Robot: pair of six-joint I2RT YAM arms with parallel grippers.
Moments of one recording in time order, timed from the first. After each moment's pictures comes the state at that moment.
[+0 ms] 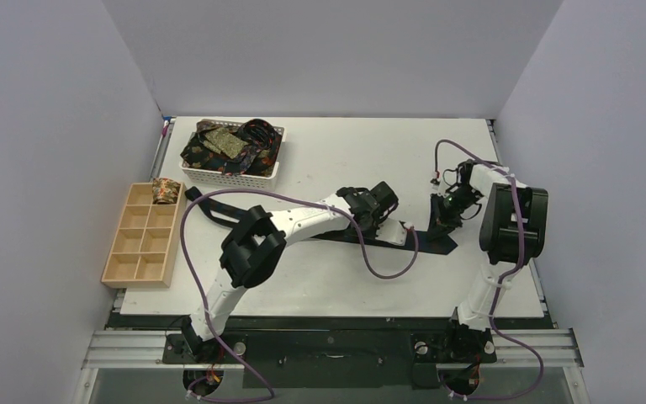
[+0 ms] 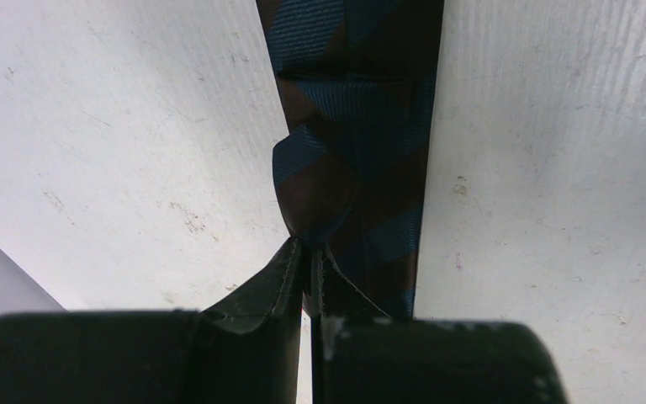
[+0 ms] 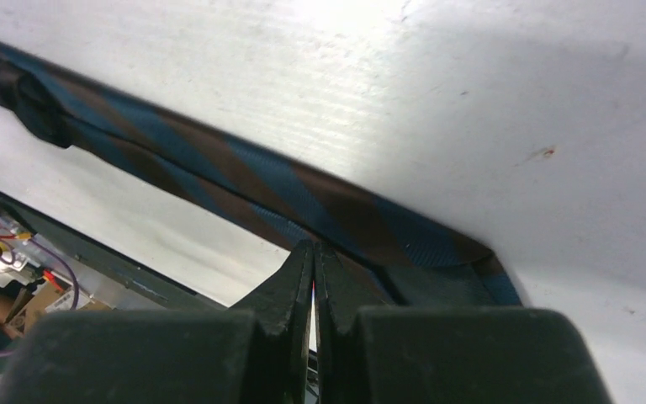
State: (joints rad) left arm -0.99 2.22 1.82 -0.79 -0.16 0.88; right arm -0.15 1.97 1.32 -1.06 -0.45 -0.17
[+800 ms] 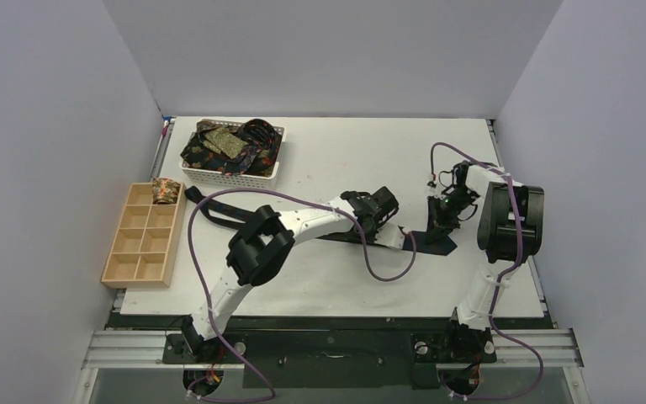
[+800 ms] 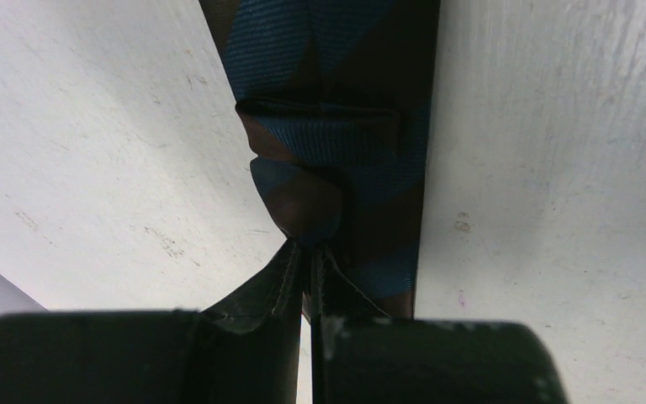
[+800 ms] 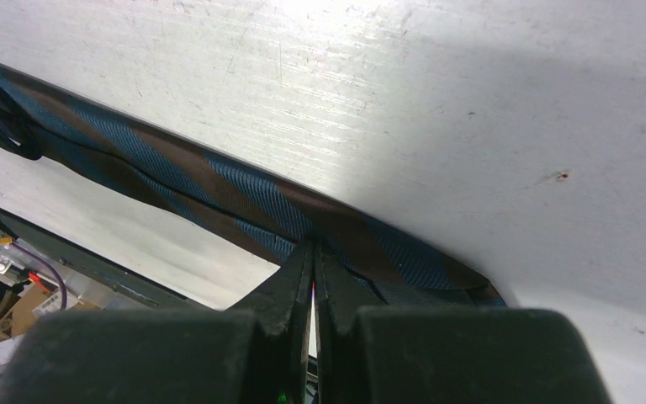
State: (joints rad) left arm -0.99 2.28 1.82 -0.77 -0.19 0.90; right arm -0.12 2.00 1.31 -1.03 -0.41 -0.16
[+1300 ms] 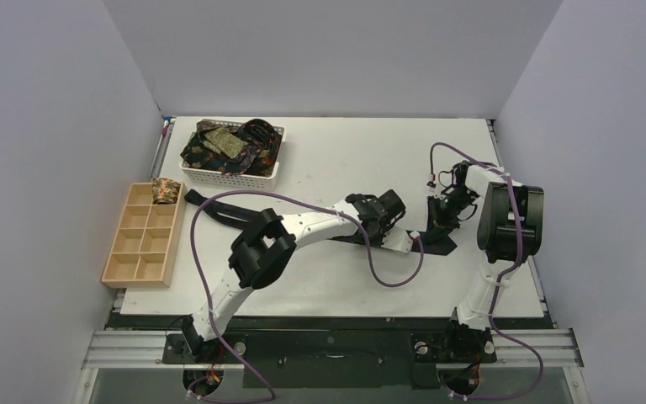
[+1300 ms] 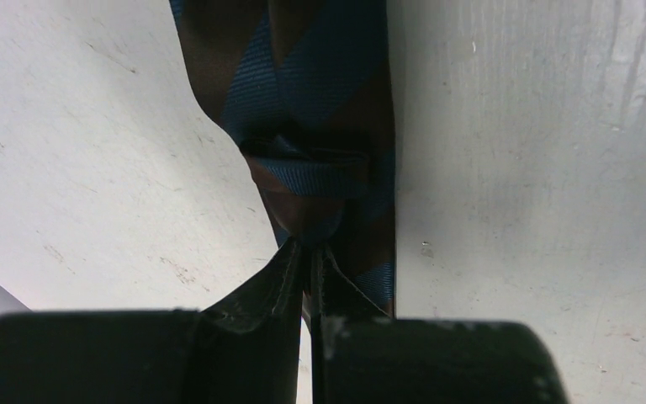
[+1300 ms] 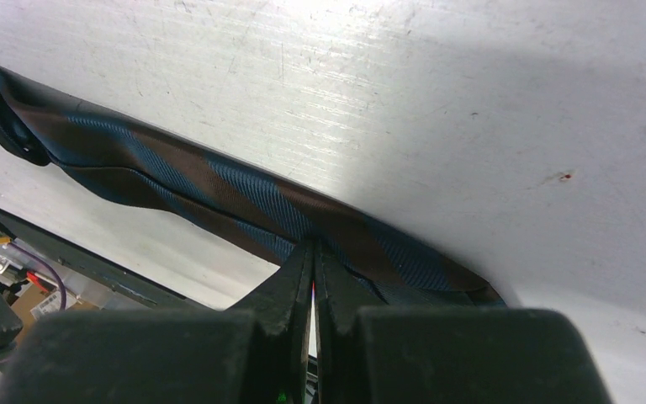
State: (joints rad) left arm -1.03 2.28 1.85 -0.77 -0.14 0.90; right arm -0.12 2.00 1.31 -1.03 -0.40 -0.16
